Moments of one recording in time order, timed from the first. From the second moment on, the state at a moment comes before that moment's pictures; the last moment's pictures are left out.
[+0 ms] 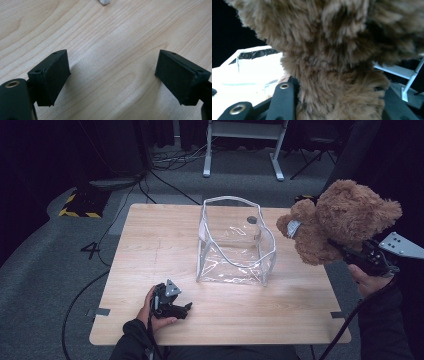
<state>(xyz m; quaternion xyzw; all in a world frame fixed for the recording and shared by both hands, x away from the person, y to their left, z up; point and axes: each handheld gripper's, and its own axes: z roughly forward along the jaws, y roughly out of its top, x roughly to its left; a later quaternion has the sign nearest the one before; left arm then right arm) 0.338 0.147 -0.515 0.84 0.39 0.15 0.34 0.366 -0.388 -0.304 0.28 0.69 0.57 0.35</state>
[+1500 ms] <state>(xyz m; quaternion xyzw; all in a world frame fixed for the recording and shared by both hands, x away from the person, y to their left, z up) 0.338 0.146 -0.515 0.84 0.39 0.15 0.34 0.398 -0.281 -0.249 0.22 0.70 0.60 0.32</state>
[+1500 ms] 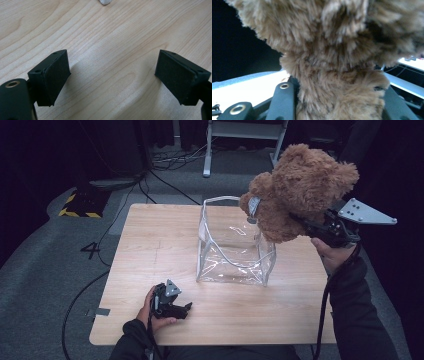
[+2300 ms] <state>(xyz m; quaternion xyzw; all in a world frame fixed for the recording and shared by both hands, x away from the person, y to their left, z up) 0.338 0.146 -0.515 0.84 0.39 0.15 0.34 0.414 -0.211 -0.242 0.19 0.73 0.59 0.29</state>
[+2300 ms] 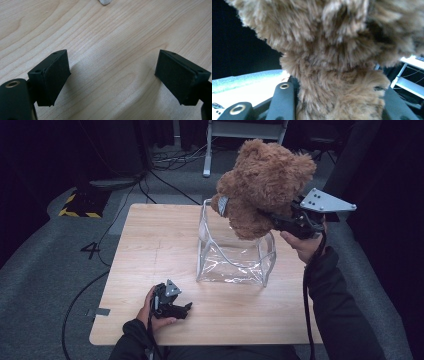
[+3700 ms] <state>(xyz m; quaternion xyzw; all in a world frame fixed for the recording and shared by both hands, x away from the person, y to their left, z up) 0.338 0.146 -0.515 0.84 0.39 0.15 0.34 0.436 -0.186 -0.311 0.20 0.79 0.54 0.22</state>
